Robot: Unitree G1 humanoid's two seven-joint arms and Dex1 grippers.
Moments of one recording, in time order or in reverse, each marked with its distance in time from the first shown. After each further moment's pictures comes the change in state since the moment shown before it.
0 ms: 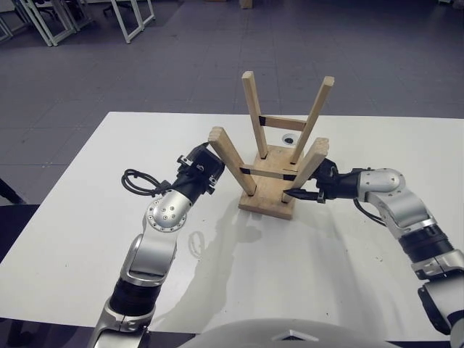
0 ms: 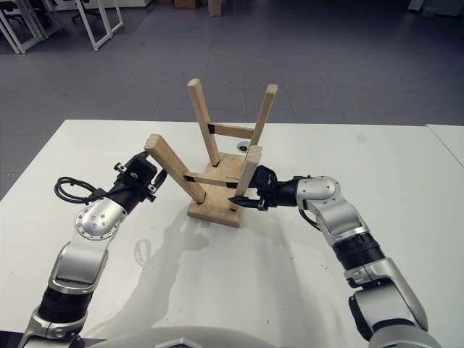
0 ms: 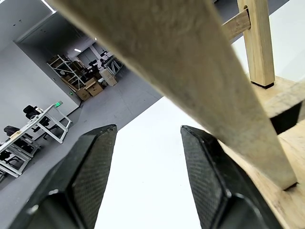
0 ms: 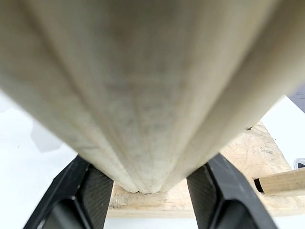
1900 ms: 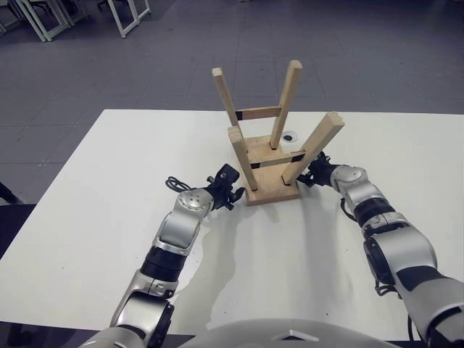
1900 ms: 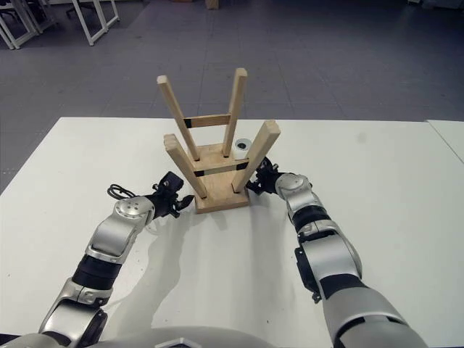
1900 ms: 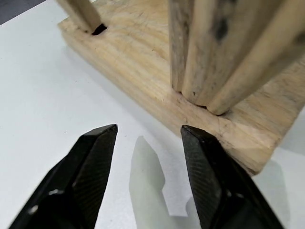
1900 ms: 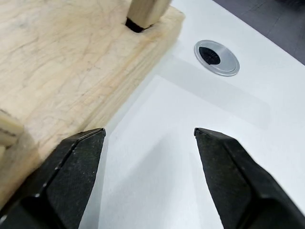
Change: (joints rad) left arm -0.193 -0.121 -0.047 0.381 -0.160 0.255 -0.157; right arm -0.374 0.381 -0.207 0.944 -0.377 -0.168 -0.483
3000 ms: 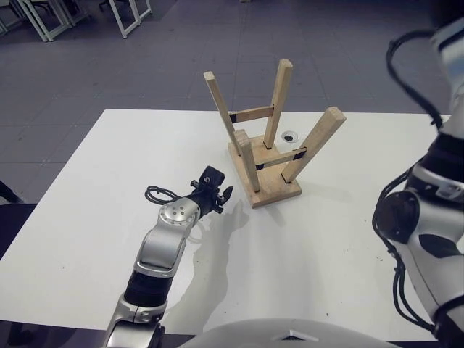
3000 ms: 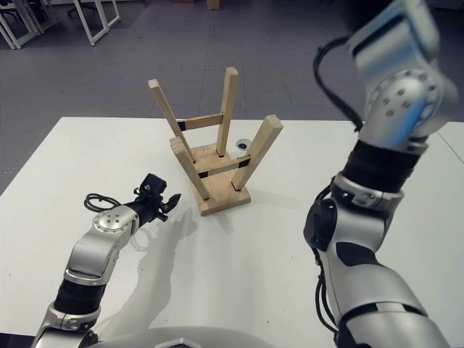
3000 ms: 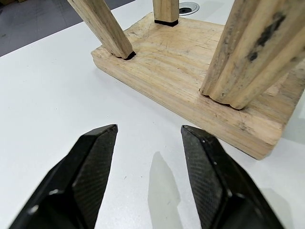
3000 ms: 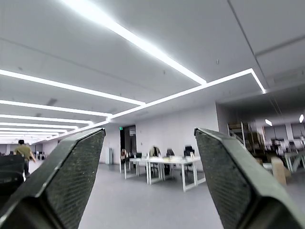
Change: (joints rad) left arm 0.162 0.040 0.080 -0.234 -0.021 0.056 0.091; right arm -0.300 -0.089 -0.562 -1.135 0.756 0.690 -0.111
